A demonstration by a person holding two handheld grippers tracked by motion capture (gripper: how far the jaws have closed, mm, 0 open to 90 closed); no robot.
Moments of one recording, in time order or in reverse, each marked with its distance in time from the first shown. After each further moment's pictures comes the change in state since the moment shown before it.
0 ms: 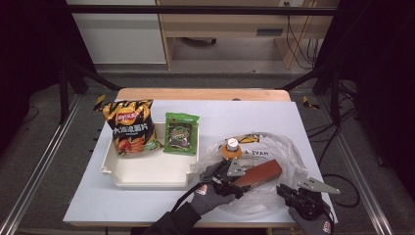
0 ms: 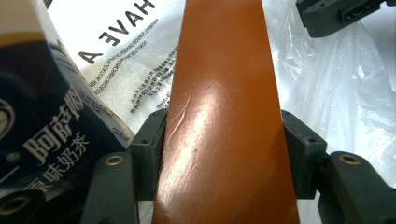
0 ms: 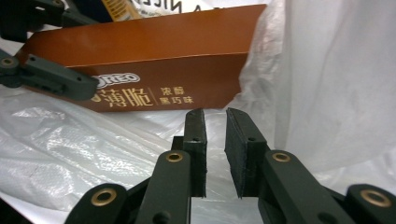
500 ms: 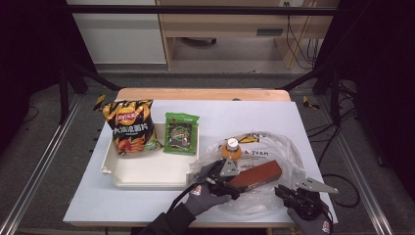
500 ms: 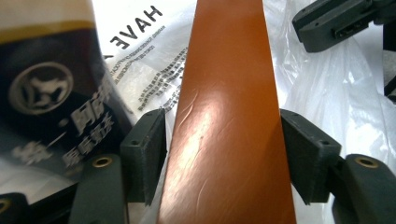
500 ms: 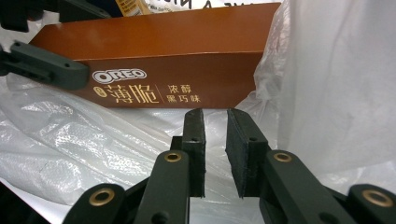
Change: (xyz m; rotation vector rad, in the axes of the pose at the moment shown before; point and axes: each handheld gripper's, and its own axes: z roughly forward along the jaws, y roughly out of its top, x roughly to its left) left arm 0.004 -0.005 -0.007 -0.047 -0.012 -0.035; right arm 0.003 0.000 0.002 0.017 0.029 -0.011
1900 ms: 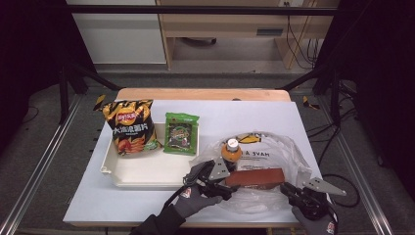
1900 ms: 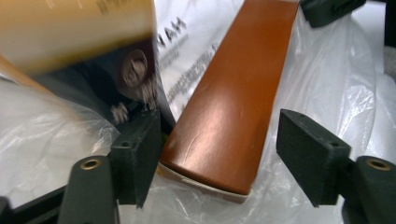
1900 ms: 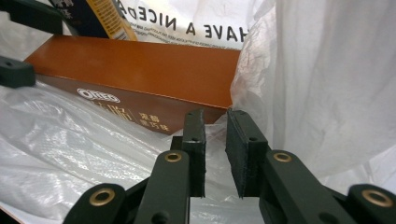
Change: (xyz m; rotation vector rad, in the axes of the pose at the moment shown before) left arm 0.002 -0.010 -0.030 -0.027 0.066 0.058; right arm -0.005 0.003 -0.011 -0.051 -0.049 0.014
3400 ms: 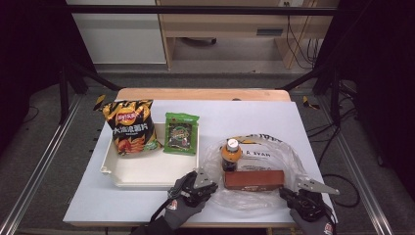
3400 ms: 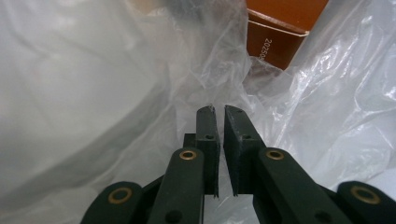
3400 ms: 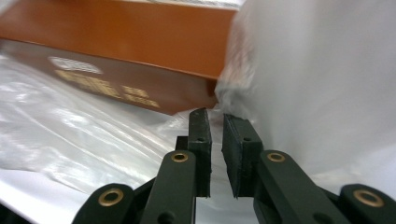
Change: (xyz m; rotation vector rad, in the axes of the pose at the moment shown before) left arm 0.000 -0.056 -0.016 0.072 0.089 -0.148; right arm -0.001 -0.008 0.008 0.105 -0.035 0.023
